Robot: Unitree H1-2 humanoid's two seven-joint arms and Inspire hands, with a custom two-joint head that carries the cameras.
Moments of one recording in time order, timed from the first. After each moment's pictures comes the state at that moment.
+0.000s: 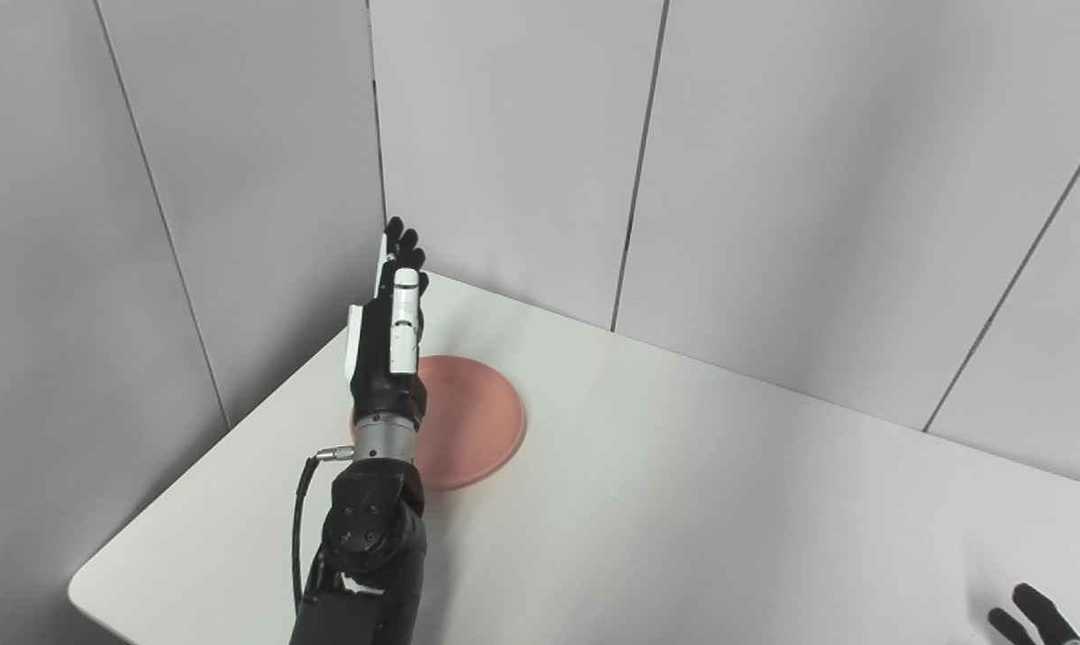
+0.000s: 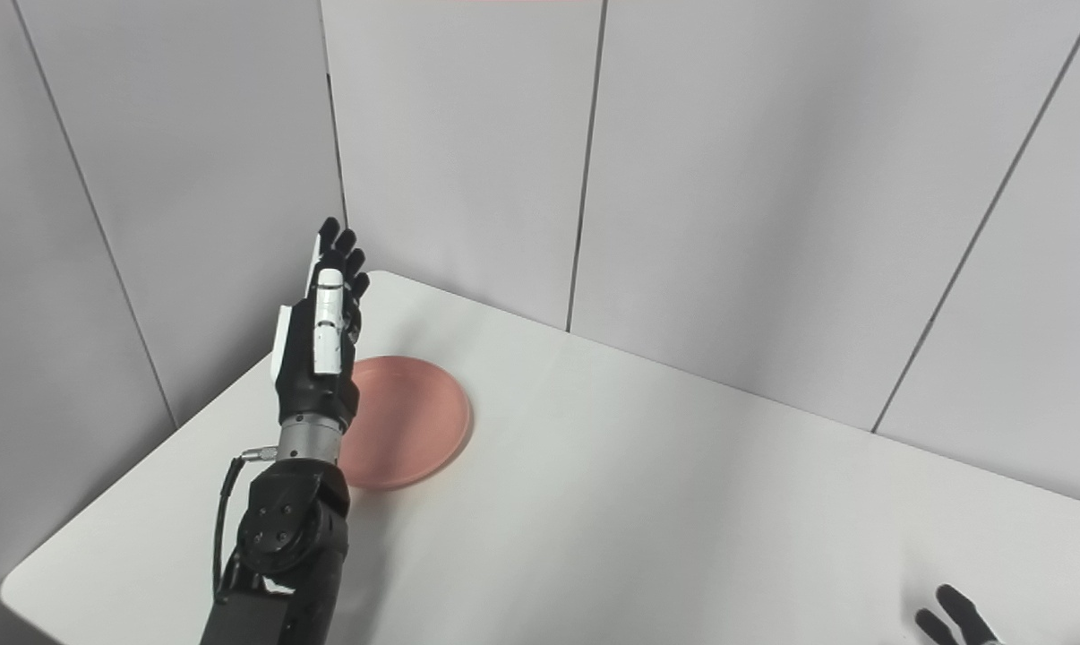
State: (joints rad) left arm -0.30 0.04 0.35 -0.20 -0.10 0.05 0.22; right arm -0.04 -0.12 -0.08 -0.07 0.15 -0.04 0.12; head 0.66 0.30
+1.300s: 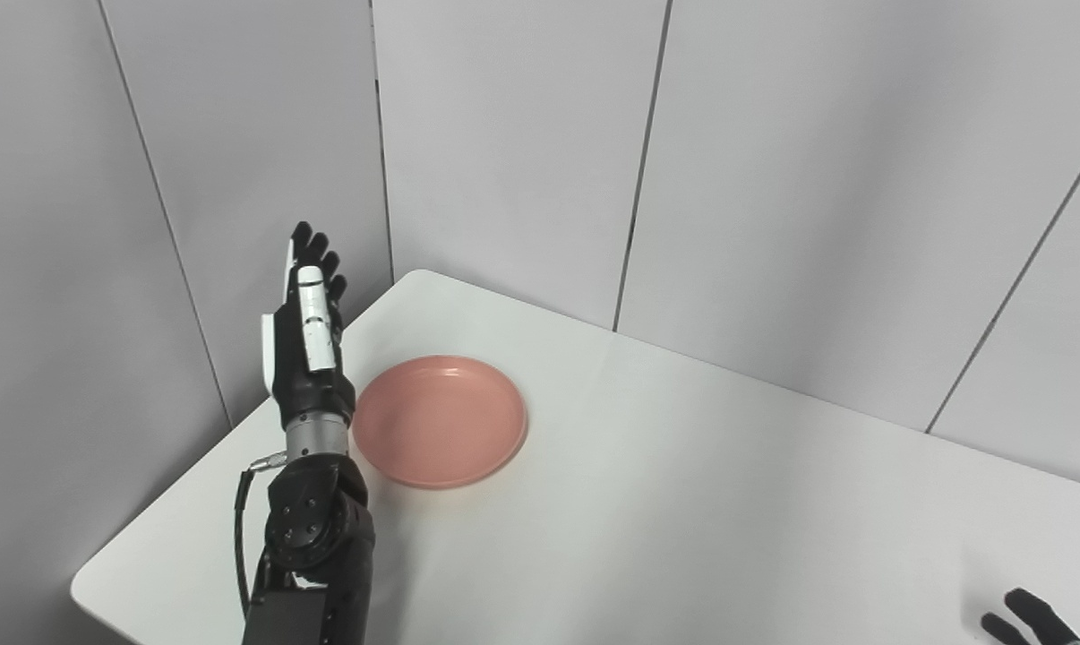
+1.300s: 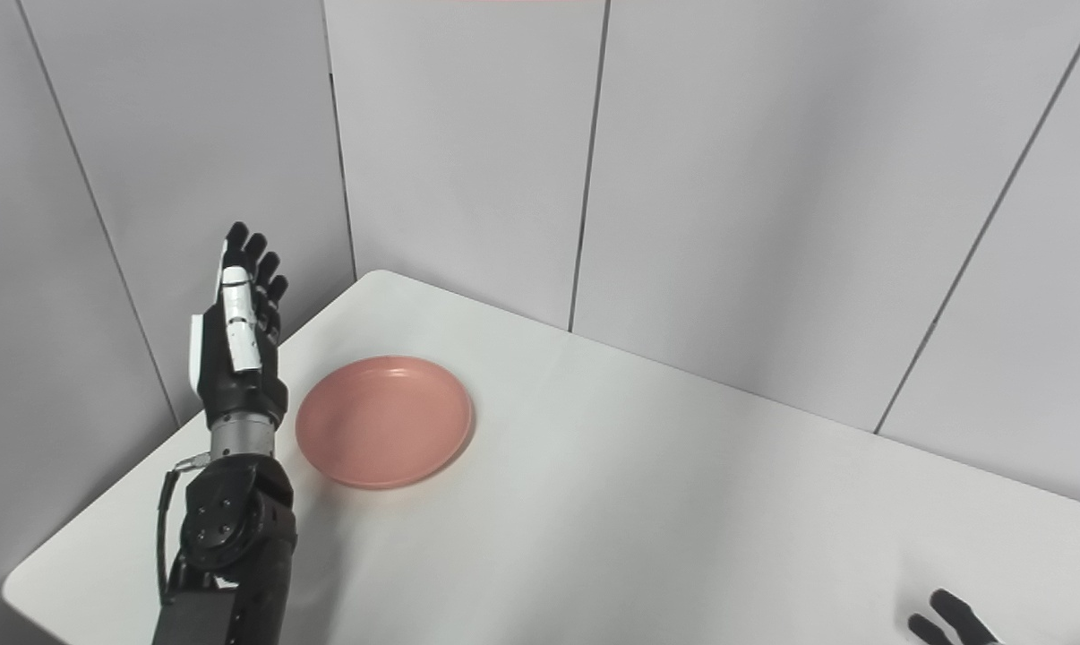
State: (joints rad) left arm -0.28 0.08 0.46 -0.20 -0.17 0.06 0.32; right arm -0.04 -0.14 -0.08 -0.06 0.16 -0.04 0.12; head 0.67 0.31
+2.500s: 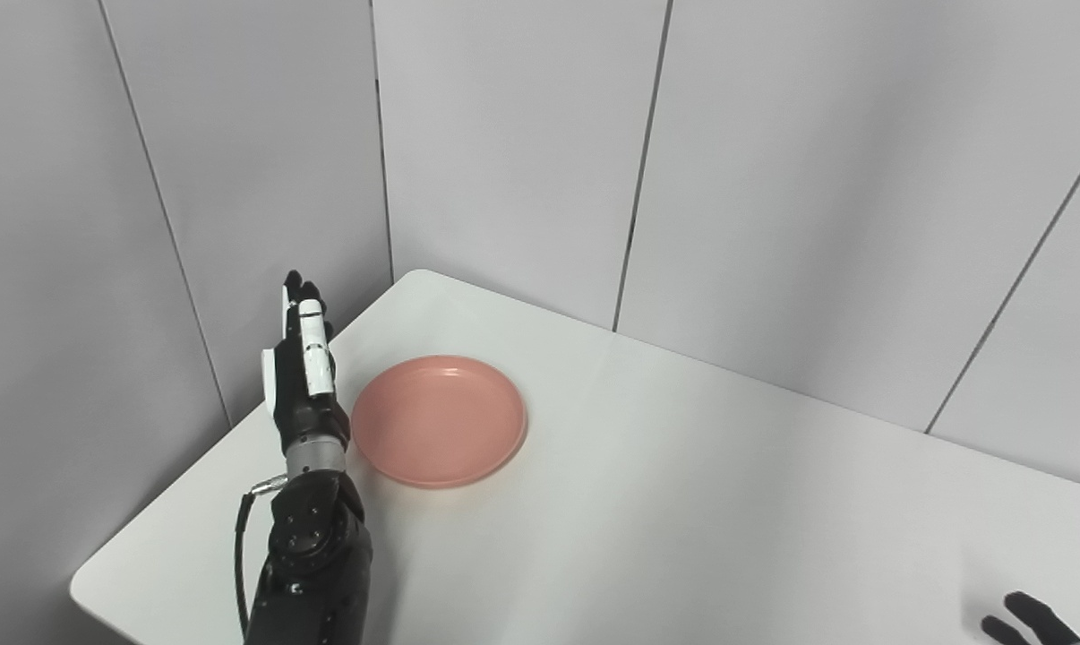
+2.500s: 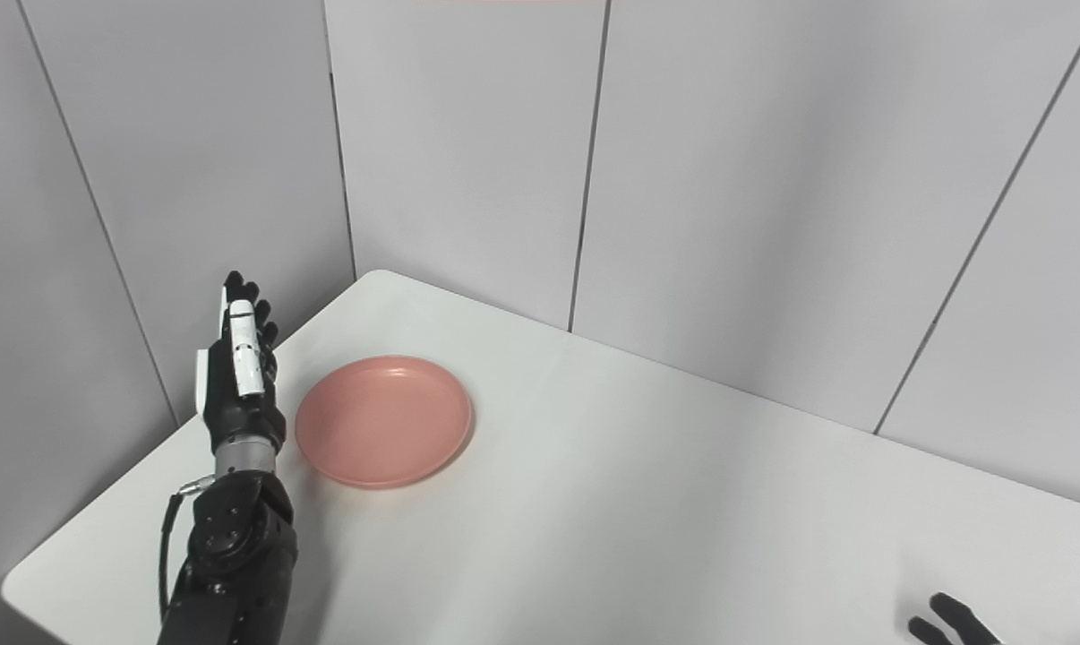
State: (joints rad) left arm -0.27 0.09 0.46 -0.05 -0.19 0.06 0.33; right arm -0.05 -0.15 -0.08 -0.06 0.17 -0.04 0.12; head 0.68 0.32
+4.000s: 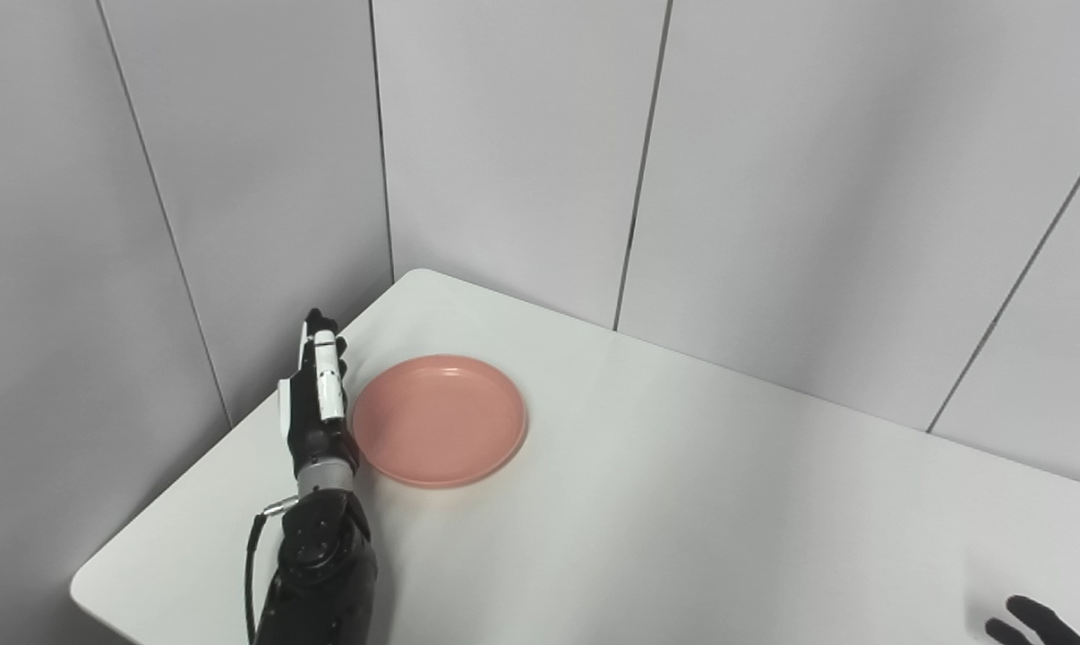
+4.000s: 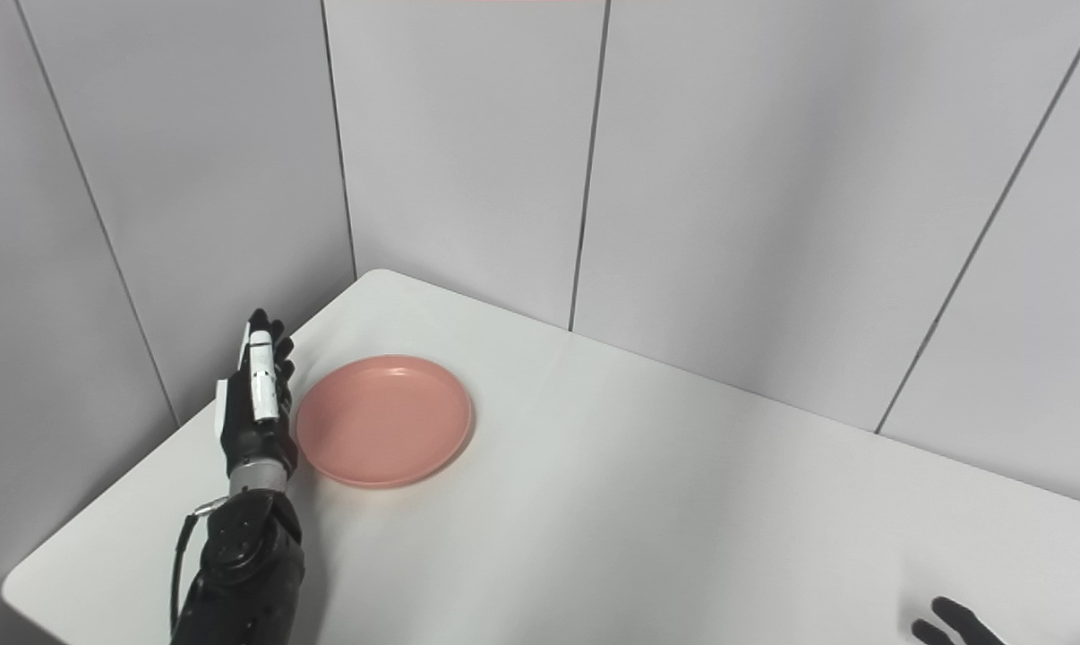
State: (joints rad) left arm -0.26 0.09 0.45 0.06 -0.22 0.05 0.31; right arm -0.05 -0.16 -0.08 -0.06 0.18 -0.04 0.12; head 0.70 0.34
